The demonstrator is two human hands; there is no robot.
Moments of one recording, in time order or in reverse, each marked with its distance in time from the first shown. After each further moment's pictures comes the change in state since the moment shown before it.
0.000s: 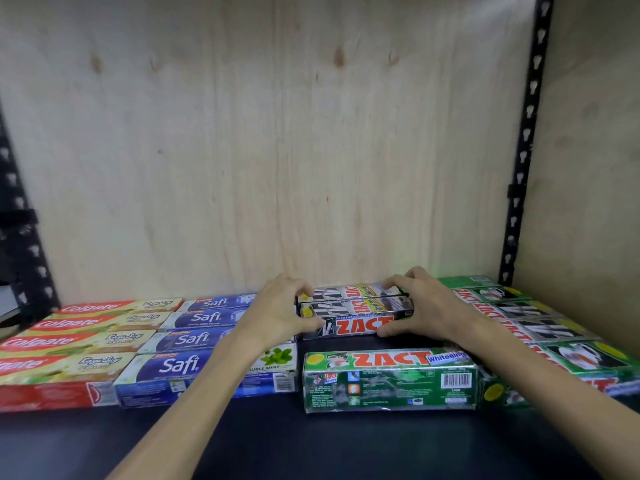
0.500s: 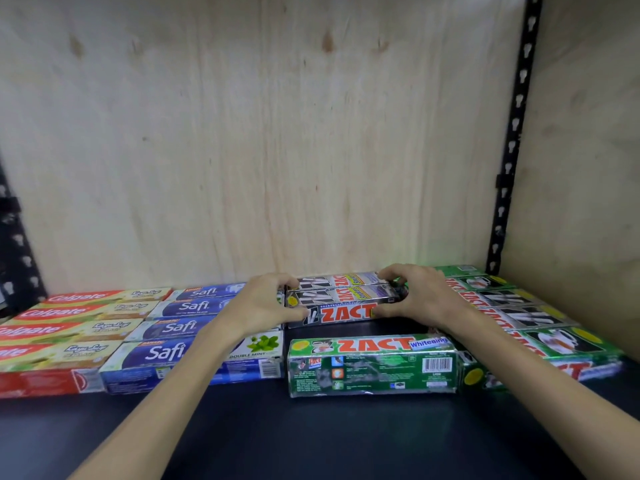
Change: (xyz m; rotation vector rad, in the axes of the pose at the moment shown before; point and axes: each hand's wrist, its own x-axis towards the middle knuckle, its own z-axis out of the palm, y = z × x) left_hand -0.004 0.001 -0.004 -0.091 -0.086 -0.055; right_hand -0.006 0.001 -0.002 0.057 0.093 0.077
